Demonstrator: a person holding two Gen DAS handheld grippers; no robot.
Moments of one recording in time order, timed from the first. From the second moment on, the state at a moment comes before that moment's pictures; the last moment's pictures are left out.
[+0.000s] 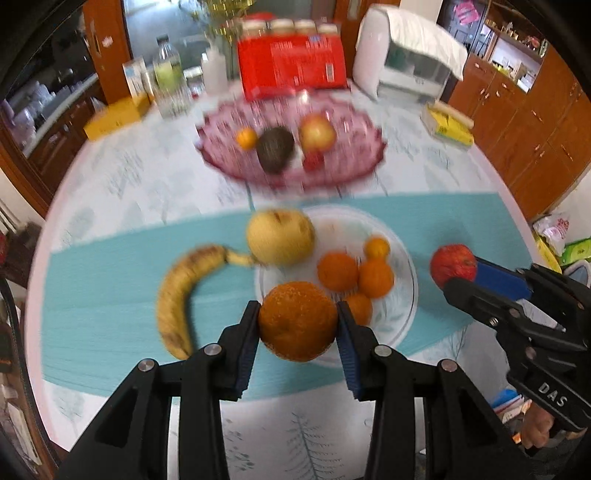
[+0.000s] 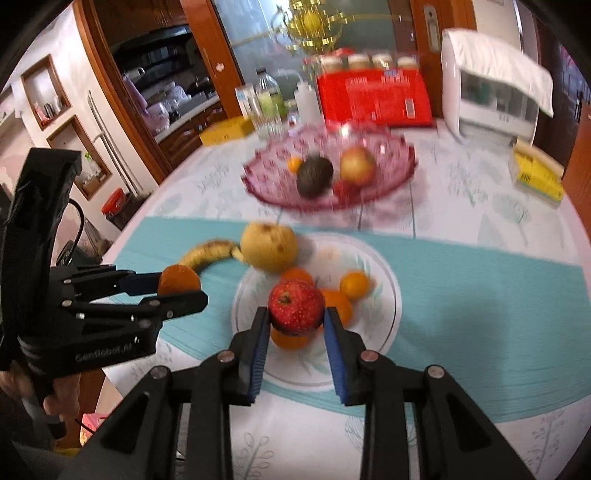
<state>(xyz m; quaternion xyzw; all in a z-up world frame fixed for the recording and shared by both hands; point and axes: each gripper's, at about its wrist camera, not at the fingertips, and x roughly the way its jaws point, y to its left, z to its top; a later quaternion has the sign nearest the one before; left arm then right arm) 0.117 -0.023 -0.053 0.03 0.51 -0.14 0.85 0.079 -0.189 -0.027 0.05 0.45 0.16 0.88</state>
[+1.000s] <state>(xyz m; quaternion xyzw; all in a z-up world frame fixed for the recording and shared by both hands) 0.282 -0.011 0.057 0.10 0.41 -0.10 0.90 0.238 -0.180 0.098 0.02 0.36 0.08 0.93</state>
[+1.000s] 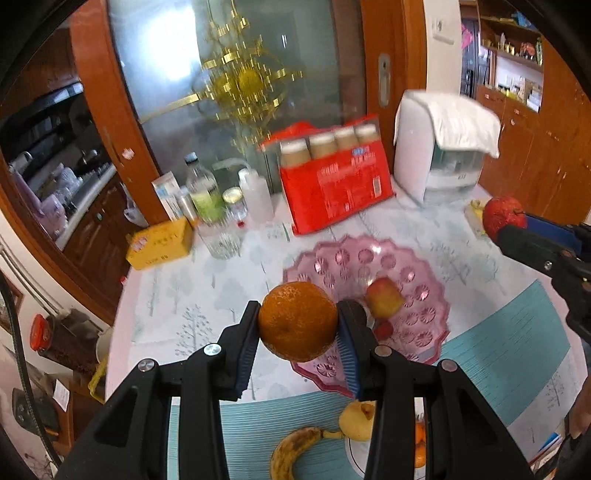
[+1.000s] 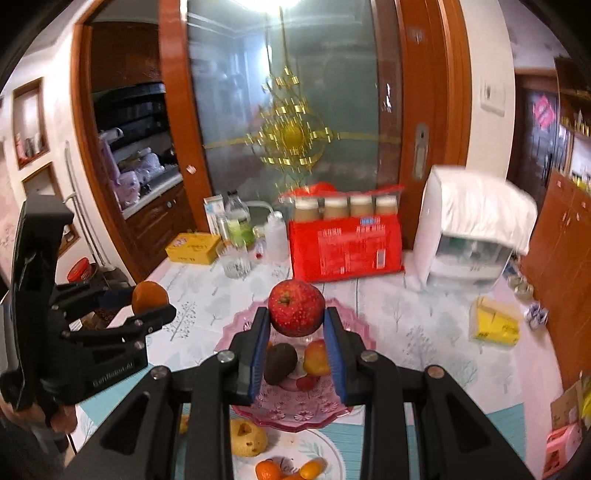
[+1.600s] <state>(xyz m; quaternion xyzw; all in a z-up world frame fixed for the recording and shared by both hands) 0.362 -0.031 -0.091 0.10 0.52 -0.13 0.84 0.315 -0.172 -0.054 0.07 0.50 0.04 0.86</state>
